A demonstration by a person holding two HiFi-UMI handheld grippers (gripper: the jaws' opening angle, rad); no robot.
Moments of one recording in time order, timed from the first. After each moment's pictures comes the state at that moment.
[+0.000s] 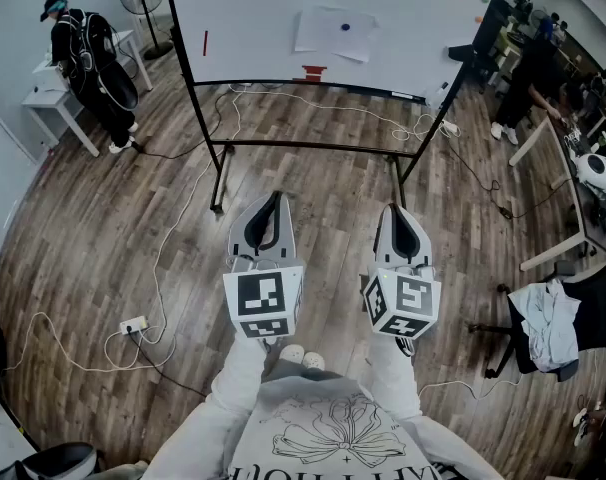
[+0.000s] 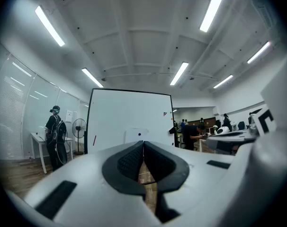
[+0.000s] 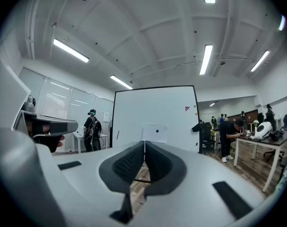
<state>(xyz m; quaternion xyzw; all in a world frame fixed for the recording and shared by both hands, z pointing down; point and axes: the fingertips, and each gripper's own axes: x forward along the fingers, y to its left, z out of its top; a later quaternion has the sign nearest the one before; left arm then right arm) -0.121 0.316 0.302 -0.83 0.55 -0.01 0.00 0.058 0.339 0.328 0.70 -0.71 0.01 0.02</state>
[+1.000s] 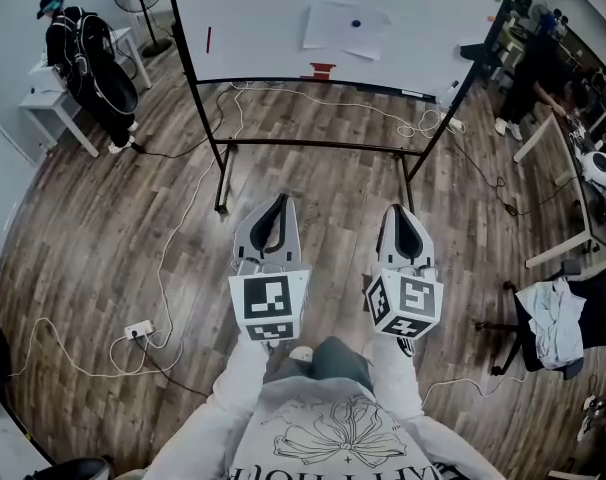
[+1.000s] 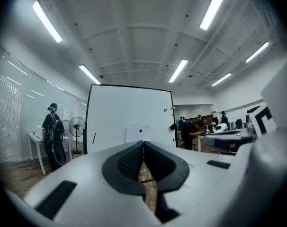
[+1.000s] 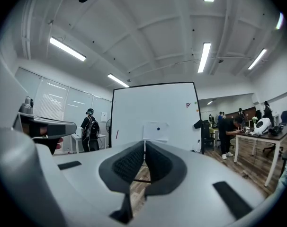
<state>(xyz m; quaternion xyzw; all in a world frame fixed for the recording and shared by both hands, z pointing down) -0.148 0.274 0.323 -0.84 0.54 -0.03 0.00 0.028 0.296 0.348 0.71 -0.71 0.02 0.01</state>
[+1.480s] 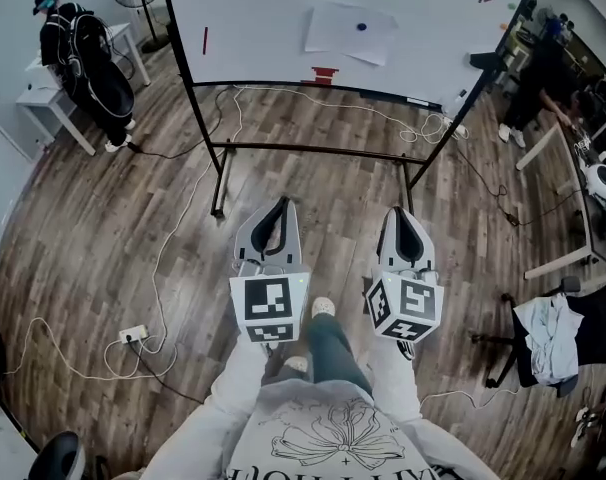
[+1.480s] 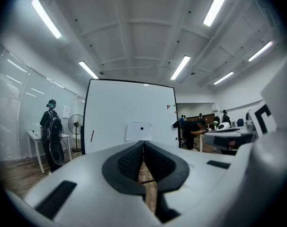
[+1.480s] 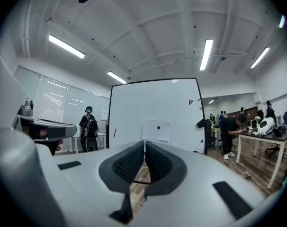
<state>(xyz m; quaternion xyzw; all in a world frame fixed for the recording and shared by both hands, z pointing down) -0.128 0.206 0.339 -0.84 0.55 -0.04 -0.01 0.048 0.227 0.357 0.70 -0.71 0.02 0.02</state>
